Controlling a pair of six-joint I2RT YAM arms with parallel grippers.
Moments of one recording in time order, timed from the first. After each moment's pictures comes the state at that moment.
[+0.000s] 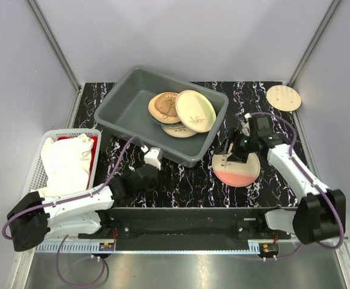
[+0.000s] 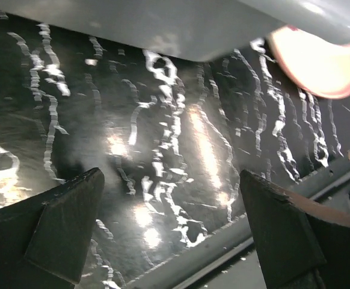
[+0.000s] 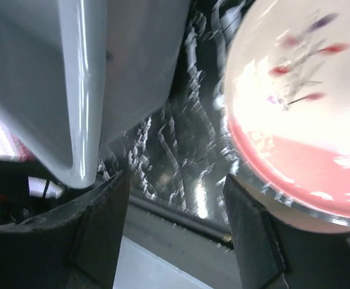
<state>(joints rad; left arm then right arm) -1.00 1.02 0.46 -0.08 -0.27 -0.72 0.22 1.28 0.91 -0.62 -0.44 0.62</state>
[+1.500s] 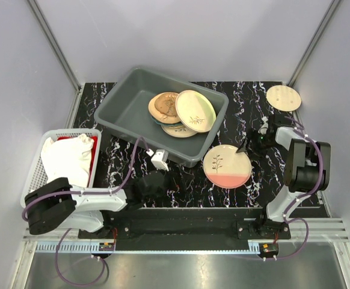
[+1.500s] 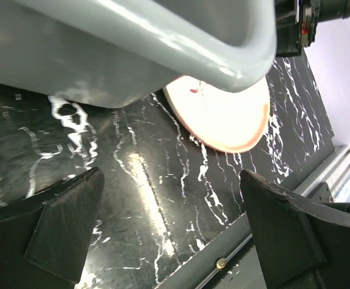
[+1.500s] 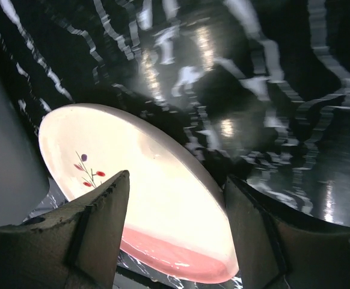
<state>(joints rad) -1.12 1.27 0.38 0.52 -0.37 -0.83 -0.17 1.74 1.01 -0.54 -0.43 0.28</state>
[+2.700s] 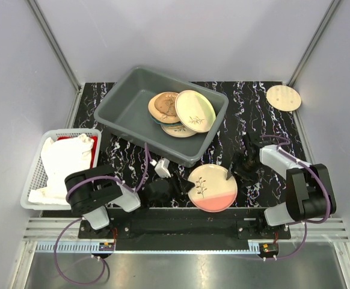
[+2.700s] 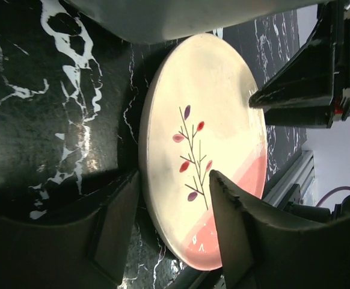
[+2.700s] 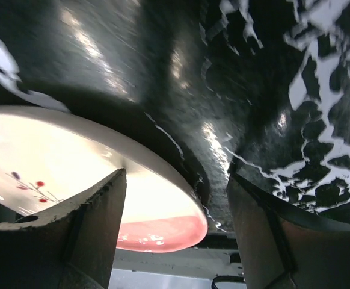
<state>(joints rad) -1.13 1.66 0.28 0.96 -0.29 -1.14 0.18 1.45 0.75 -0.72 -0.16 0.61</state>
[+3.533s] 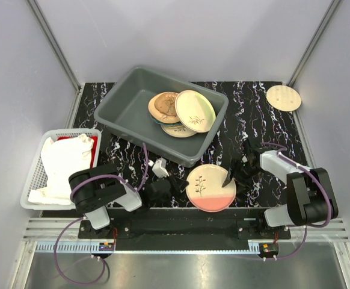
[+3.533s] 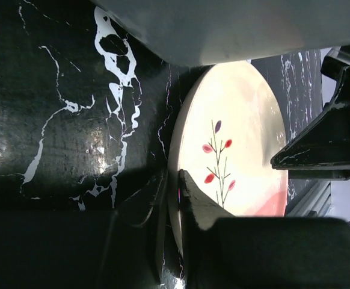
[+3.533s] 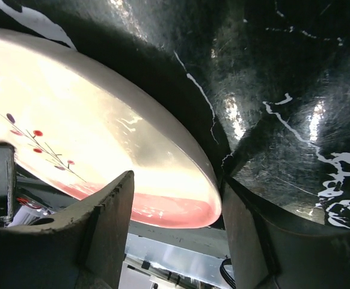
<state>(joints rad) -1.13 1.70 0.30 0.93 -0.37 -1.17 0.19 1.41 0.66 -0.71 -0.36 0.60</state>
